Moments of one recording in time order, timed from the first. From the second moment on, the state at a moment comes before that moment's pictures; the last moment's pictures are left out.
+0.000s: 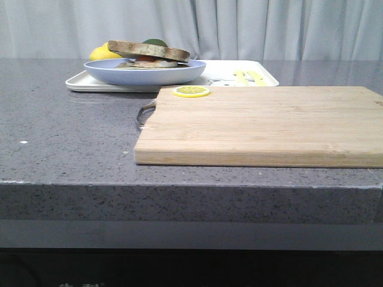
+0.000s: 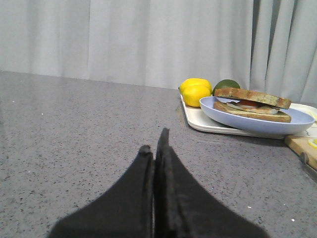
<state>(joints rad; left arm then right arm) -0.06 0.00 0.01 0.05 0.01 -0.15 0.47 0.61 -0.89 0.21 0.95 -0.11</state>
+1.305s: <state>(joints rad) -0.06 0.00 0.01 0.05 0.01 -0.15 0.10 0.27 -0.43 0.22 0.46 -0.11</state>
